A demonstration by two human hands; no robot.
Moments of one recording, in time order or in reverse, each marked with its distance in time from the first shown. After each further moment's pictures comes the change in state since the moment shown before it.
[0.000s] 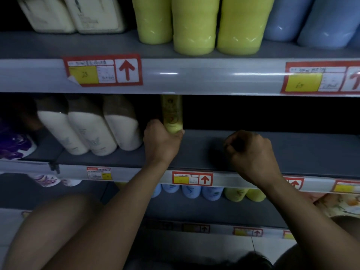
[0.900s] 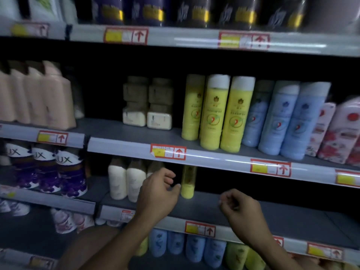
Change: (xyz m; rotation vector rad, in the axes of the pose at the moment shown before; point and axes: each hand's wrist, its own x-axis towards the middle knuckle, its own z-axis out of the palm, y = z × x) left_hand -0.076 0.024 -0.170 -0.104 0.049 0.290; right_hand -0.077 -0.089 -0.062 0.197 0.048 -0.150
